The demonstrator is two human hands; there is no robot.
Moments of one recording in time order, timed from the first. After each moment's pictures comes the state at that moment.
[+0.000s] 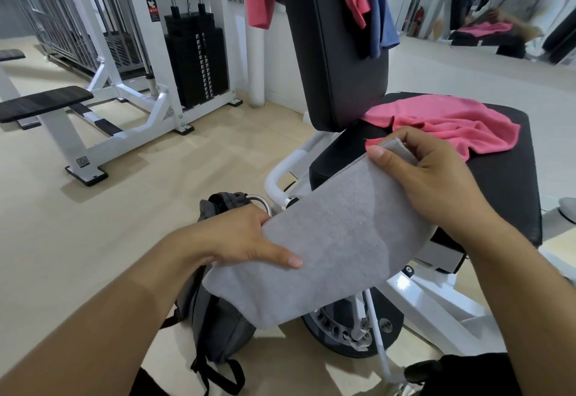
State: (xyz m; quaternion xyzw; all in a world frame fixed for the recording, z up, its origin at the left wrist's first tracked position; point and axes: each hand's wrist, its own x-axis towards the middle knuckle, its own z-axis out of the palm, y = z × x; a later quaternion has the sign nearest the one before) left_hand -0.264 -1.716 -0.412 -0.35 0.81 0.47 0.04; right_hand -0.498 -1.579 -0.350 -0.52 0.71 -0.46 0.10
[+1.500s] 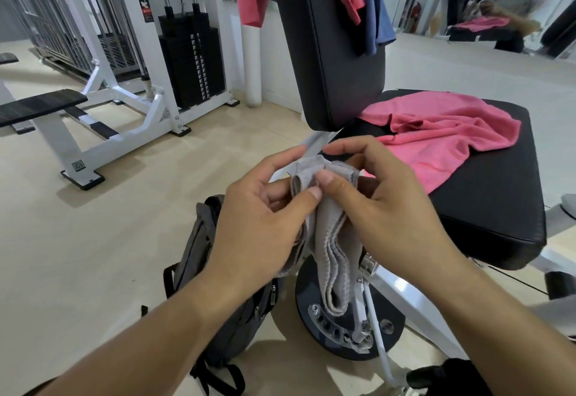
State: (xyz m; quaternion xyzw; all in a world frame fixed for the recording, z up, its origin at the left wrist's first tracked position) left_hand -0.290 -1.642 -0.372 -0.28 0.64 0.58 -0.42; right_hand -0.431 -1.572 -0.358 -0.54 0.63 -0.53 0.16
